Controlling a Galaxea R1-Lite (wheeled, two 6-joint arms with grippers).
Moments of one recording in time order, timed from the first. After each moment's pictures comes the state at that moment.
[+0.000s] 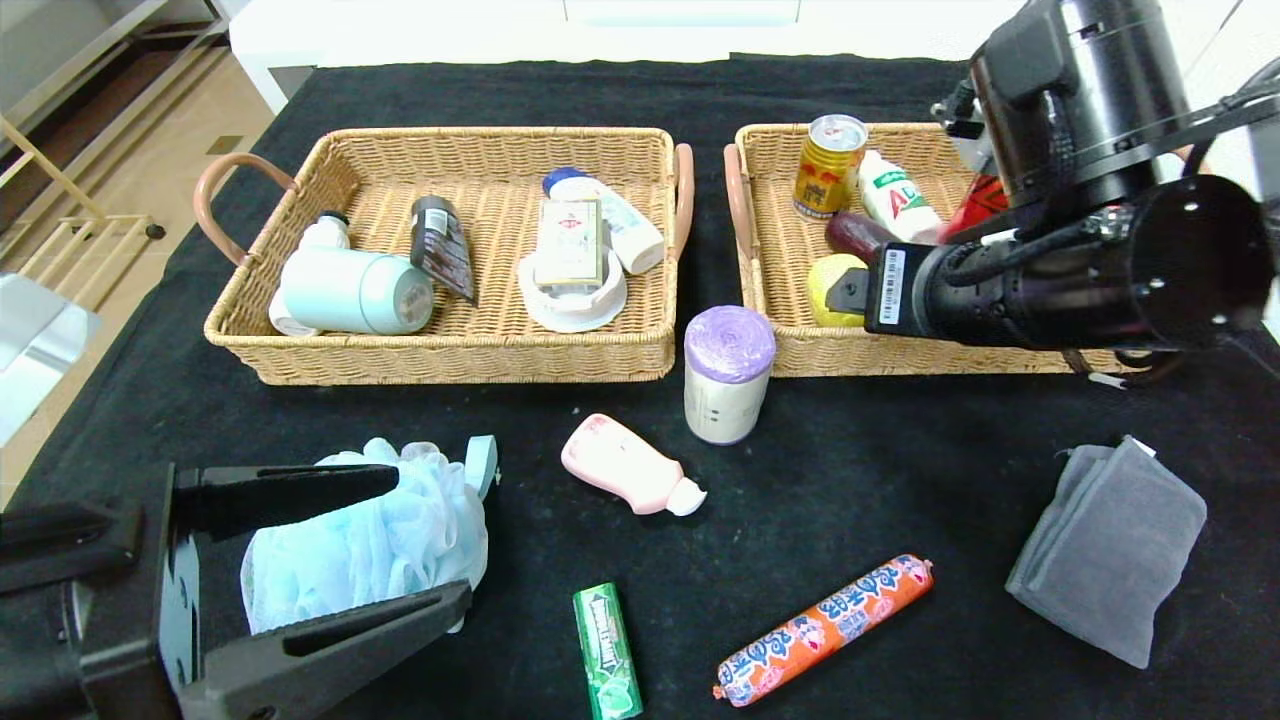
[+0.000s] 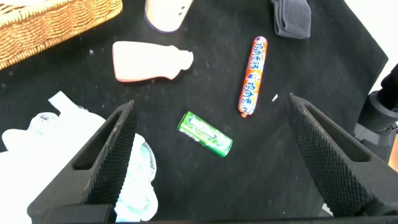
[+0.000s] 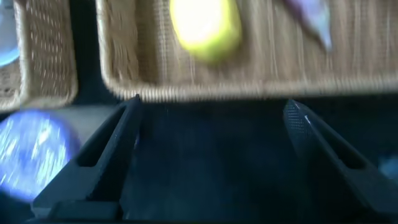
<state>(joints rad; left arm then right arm) -0.50 1.04 -0.70 -0.10 -0.35 0.01 0.68 1.75 -1.68 0.48 -0.53 0.49</state>
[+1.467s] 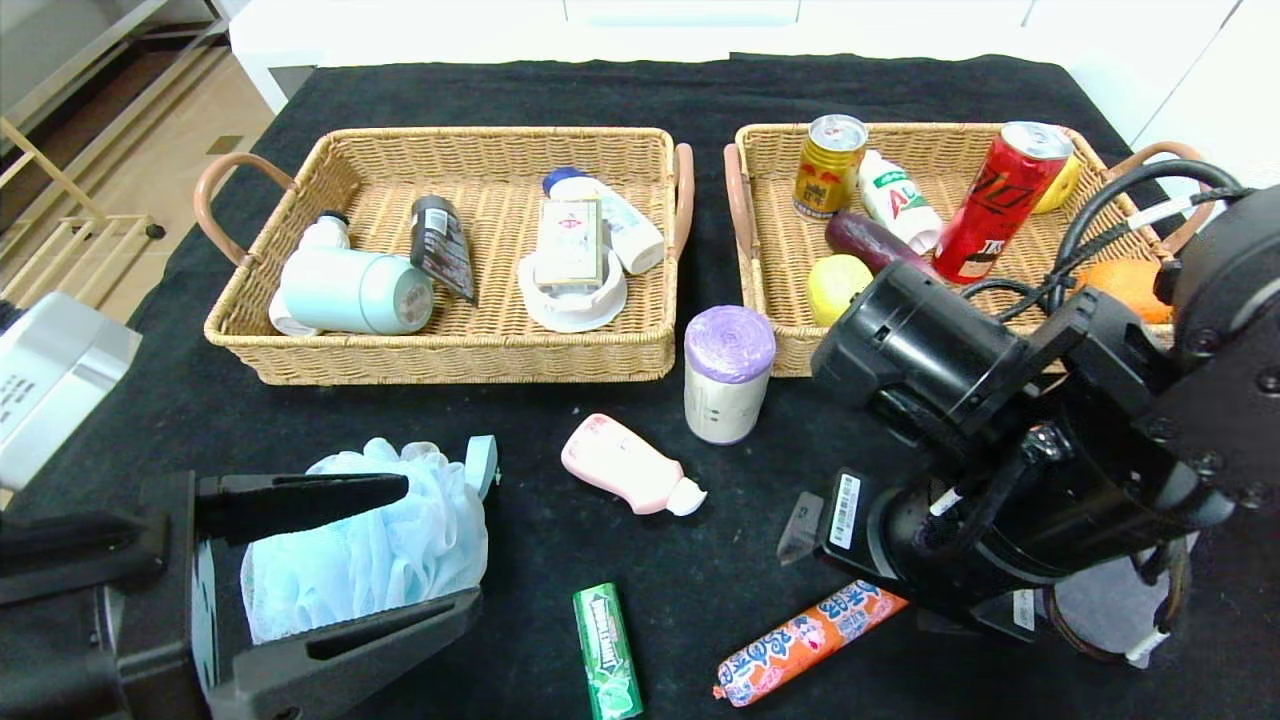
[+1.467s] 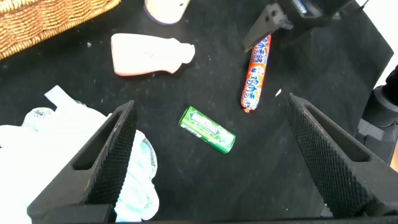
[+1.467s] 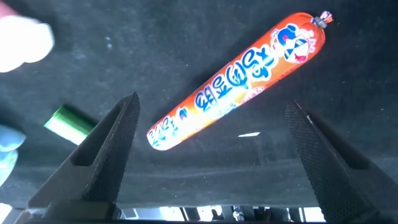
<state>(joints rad) -0.50 1.06 -0.69 -0.10 -0.35 0.02 0.84 1.83 -1.62 0.94 -0.17 1.18</state>
